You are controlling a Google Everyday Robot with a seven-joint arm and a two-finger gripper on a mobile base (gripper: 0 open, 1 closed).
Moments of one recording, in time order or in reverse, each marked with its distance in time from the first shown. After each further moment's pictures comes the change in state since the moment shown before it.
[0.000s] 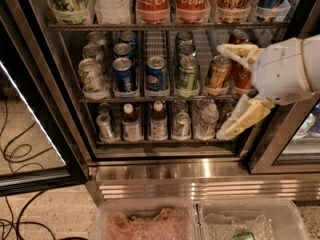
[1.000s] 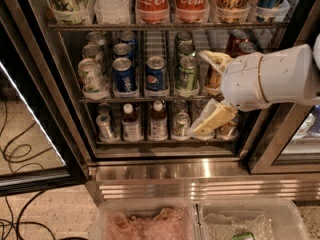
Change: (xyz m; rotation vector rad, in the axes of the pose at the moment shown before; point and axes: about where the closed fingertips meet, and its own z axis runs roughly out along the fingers) arm -0.004 -0.008 0.056 0.091 -0.004 0.054
